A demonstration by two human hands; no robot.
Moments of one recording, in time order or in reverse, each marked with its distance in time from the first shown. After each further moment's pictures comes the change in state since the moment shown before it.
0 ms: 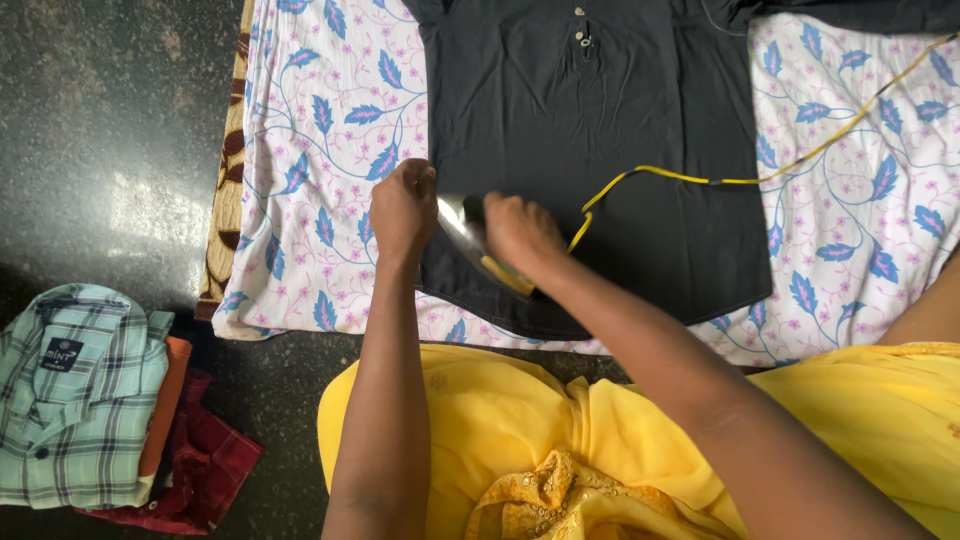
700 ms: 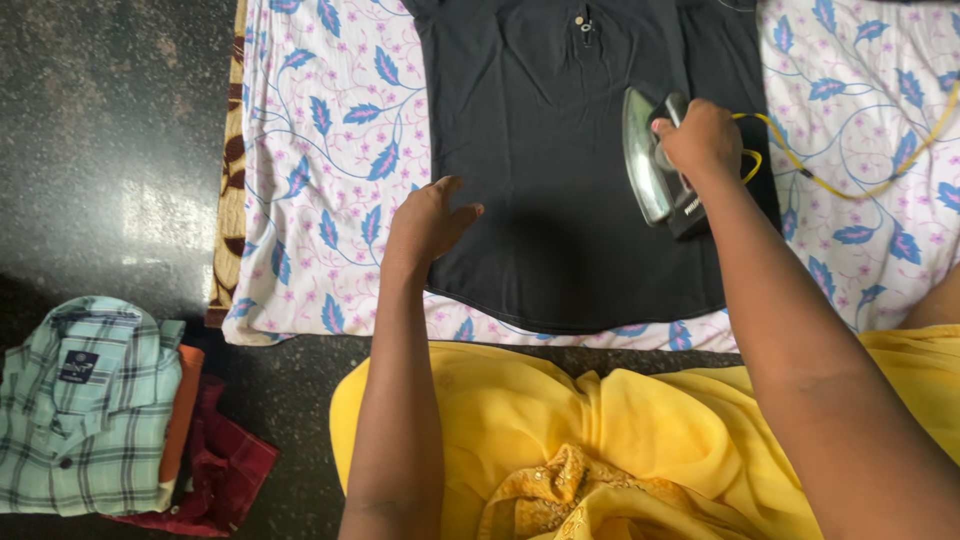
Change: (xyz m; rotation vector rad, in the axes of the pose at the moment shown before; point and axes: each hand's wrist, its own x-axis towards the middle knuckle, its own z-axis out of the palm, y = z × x) left_hand -0.007 0.009 -0.004 0.254 -0.477 0.155; right_hand 0.025 0.214 -0.074 -0.002 0.305 0.503
